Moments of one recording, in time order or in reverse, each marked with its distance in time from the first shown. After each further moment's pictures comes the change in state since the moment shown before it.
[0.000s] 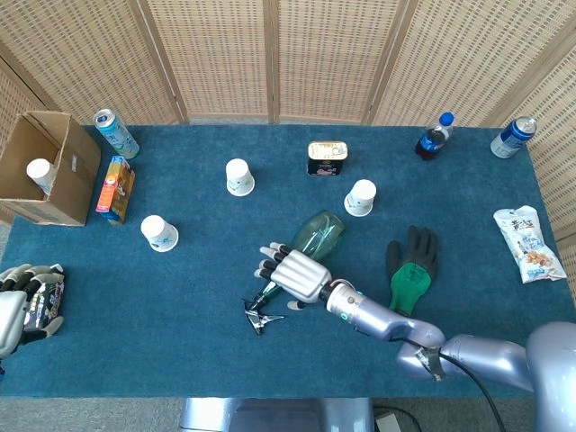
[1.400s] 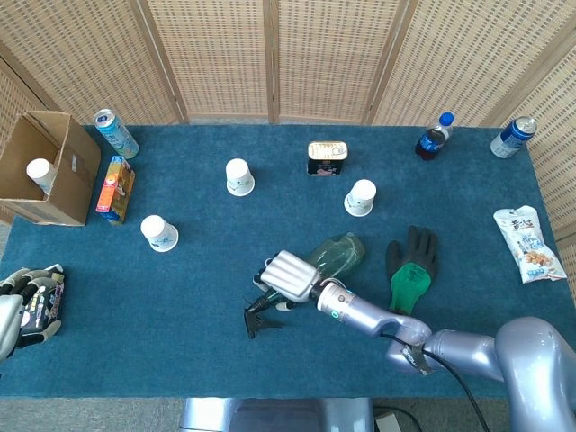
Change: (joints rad) left arm 0.008 -0.008 0.012 0.043 0.018 -0.005 -0.068; right arm 0.058 -0.086 -0.059 0.128 -0.072 0.107 0.175
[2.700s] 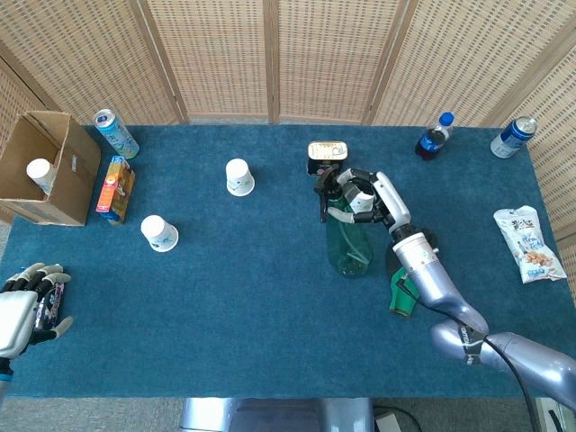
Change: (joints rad) left arm -0.017 0.008 -0.005 -0.069 0.027 0.007 0.069; right arm -0.248 0.195 0.266 -0.054 0.317 0.152 0.941
